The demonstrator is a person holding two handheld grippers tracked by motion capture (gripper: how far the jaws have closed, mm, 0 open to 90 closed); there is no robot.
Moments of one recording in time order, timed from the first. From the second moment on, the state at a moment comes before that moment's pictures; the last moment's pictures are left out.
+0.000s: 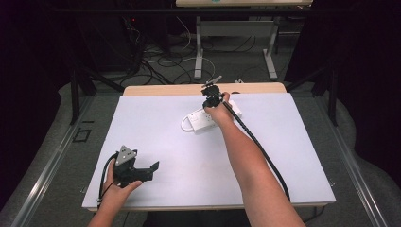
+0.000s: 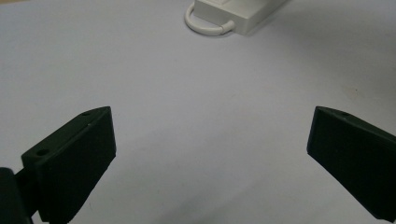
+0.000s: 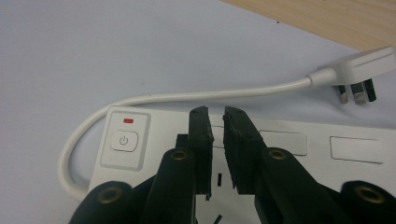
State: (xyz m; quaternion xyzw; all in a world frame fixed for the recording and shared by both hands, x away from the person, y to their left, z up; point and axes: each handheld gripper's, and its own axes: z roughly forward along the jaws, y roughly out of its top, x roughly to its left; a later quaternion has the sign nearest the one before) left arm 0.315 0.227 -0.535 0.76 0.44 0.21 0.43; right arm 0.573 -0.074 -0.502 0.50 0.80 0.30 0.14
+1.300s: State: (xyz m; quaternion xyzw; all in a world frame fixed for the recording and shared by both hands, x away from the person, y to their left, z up) left arm 0.315 0.225 -0.535 0.77 0.43 0.20 0.43; right arm 0.515 -0.088 -0.486 0.46 0.82 0.32 0.13
